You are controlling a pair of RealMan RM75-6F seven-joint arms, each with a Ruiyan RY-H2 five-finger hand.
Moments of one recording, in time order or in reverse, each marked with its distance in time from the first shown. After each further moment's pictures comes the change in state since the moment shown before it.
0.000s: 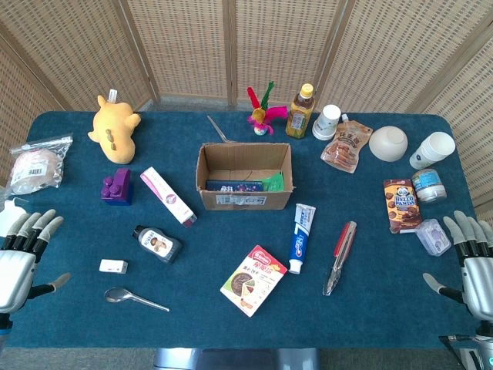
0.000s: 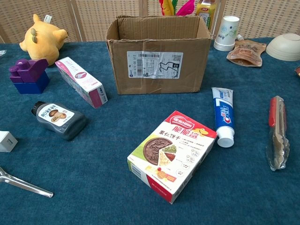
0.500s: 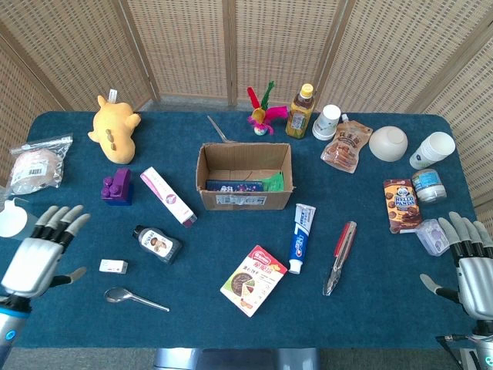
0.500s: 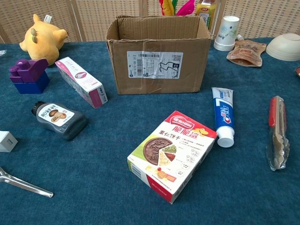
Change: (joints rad) left arm -0.112 -0.036 -0.028 0.069 0.007 -0.177 0.039; right arm 0.005 -0.008 -0.004 -0.002 0.001 -0.014 -0.024
